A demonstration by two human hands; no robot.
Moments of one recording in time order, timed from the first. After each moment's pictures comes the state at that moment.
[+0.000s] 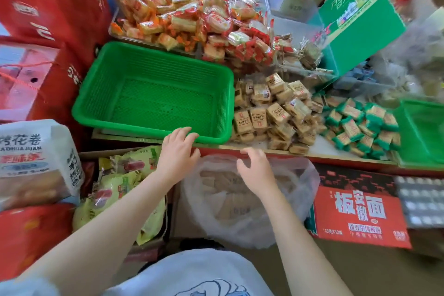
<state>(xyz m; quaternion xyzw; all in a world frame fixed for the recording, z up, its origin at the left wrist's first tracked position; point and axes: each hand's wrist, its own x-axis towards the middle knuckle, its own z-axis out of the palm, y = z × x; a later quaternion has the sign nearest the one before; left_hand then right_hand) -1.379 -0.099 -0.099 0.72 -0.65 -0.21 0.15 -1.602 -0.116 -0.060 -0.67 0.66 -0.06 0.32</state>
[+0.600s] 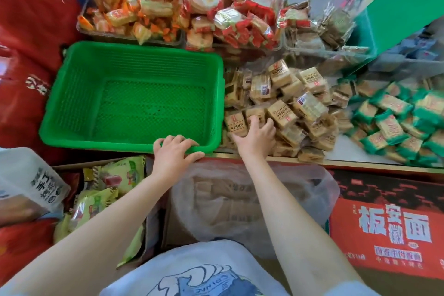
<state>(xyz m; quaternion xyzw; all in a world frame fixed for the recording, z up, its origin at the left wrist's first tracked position) -1.422 -0.172 -0.132 0.76 -0.61 -0.23 0.04 -1.614 -0.269 -0.146 -0.62 0.75 -0.03 0.22</state>
